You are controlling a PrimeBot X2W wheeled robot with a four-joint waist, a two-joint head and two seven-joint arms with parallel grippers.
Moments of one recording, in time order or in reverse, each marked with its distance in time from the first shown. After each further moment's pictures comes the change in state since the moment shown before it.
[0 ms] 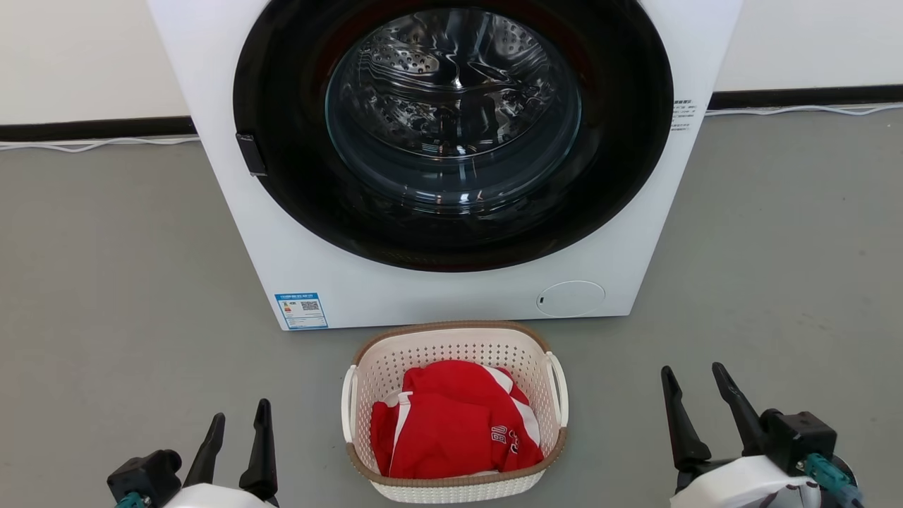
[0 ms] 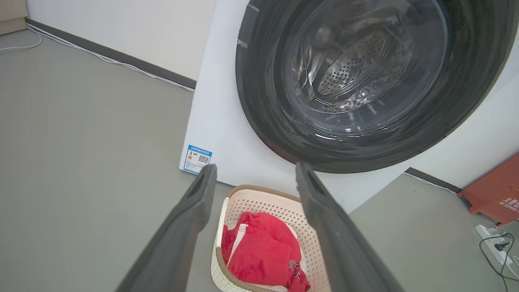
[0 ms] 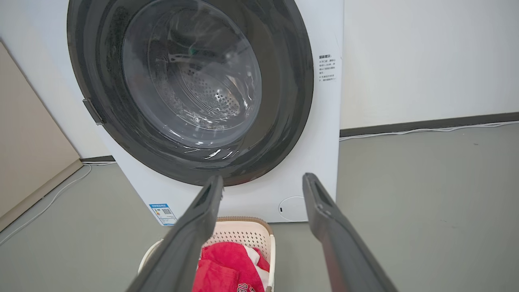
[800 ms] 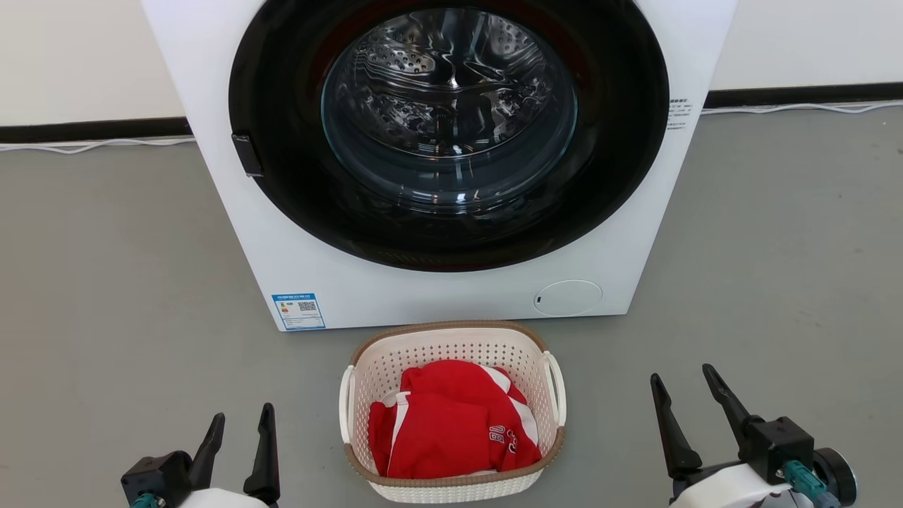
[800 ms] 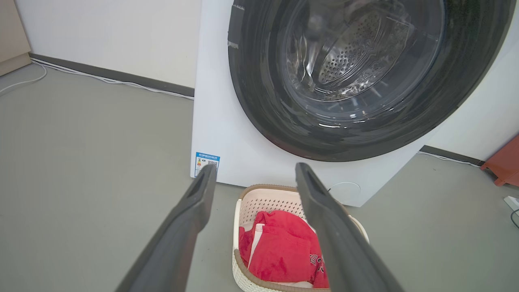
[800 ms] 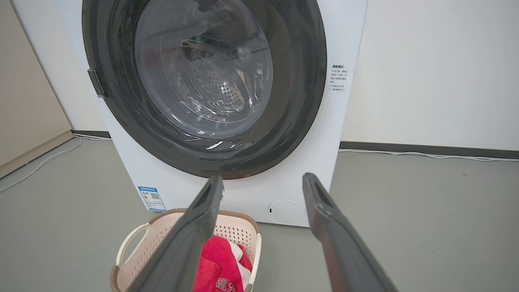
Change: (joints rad) left arm 0.001 0.001 0.005 0.015 0.146 -0.001 -0.038; right arm 0.000 0.001 0.002 0.019 -0.161 0.000 -0.040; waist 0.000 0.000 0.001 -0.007
